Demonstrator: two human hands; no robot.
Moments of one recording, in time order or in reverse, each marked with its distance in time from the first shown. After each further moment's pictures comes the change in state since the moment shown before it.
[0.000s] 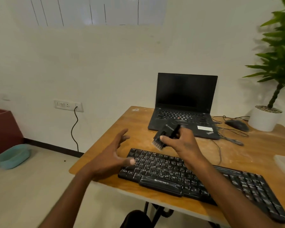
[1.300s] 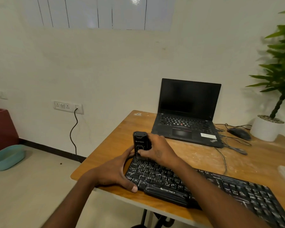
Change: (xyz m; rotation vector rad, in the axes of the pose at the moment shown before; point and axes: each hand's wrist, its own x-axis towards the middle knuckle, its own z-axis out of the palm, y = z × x) left_hand 0.009 -0.026 -0.010 0.130 -0.320 -0.042; right_hand 0.041 0.014 0.073 -0.471 -0.330 -0.241
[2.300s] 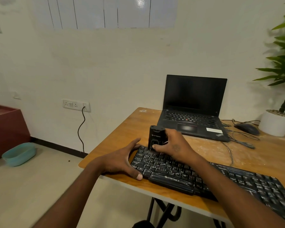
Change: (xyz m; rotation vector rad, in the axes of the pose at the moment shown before) left_hand 0.000 -0.001 0.002 -0.007 -0.005 -0.062; right_hand -0.028 0.019 -0.018 0.006 0.042 0.027
